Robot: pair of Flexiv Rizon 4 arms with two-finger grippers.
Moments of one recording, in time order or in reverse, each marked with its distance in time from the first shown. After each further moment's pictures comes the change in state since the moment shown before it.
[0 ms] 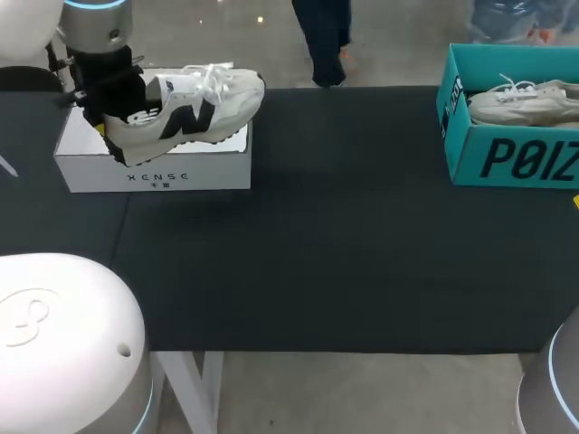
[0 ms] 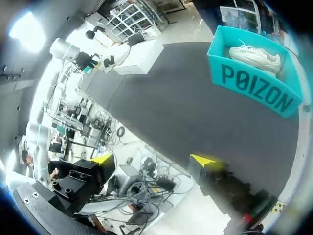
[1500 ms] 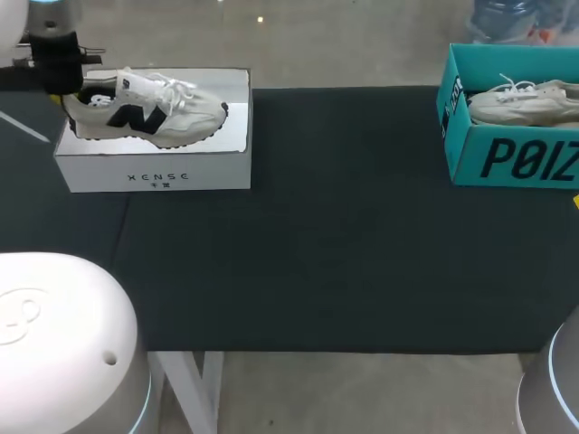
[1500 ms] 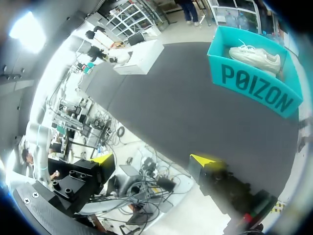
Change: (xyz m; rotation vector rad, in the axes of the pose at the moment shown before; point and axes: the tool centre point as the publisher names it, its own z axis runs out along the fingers) left arm -0.020 0.151 0.078 -0.089 -0.018 0.430; right arm 0.000 0.000 0.000 0.000 0.000 0.000
